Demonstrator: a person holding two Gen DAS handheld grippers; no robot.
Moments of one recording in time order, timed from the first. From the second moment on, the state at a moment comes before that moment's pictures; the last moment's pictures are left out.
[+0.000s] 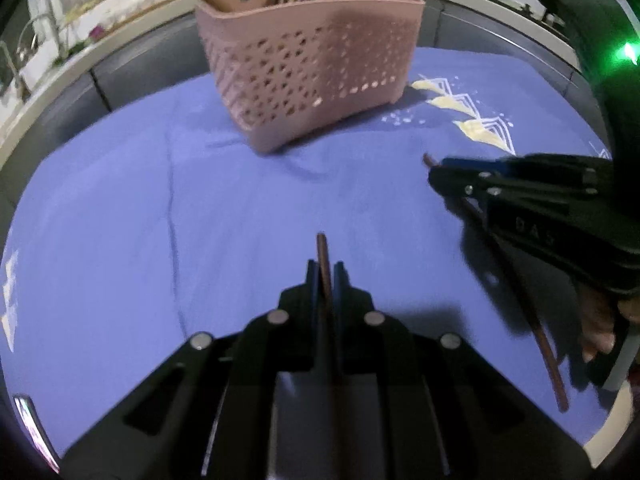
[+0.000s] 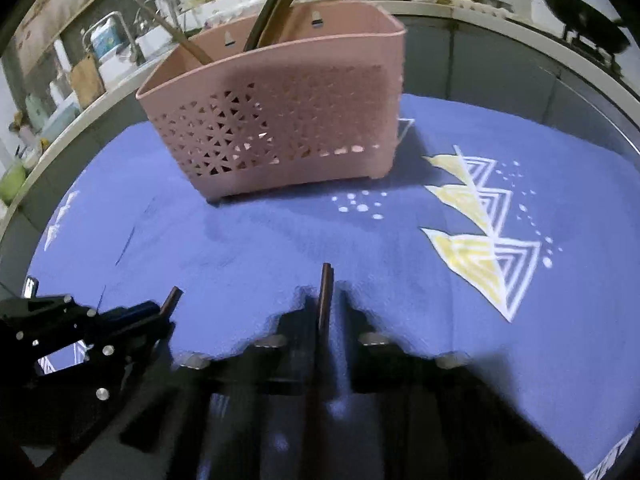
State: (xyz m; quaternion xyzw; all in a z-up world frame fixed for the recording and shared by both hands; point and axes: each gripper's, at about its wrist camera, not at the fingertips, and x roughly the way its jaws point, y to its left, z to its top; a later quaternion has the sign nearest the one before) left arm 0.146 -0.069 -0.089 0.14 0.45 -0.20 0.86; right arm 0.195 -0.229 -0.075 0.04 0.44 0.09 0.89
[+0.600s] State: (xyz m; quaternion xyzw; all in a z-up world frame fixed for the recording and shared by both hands) left arm 0.090 0.000 0.061 0.02 0.27 -0.26 0.92; right arm 0.091 -0.227 0.081 0.06 0.22 0.17 0.96
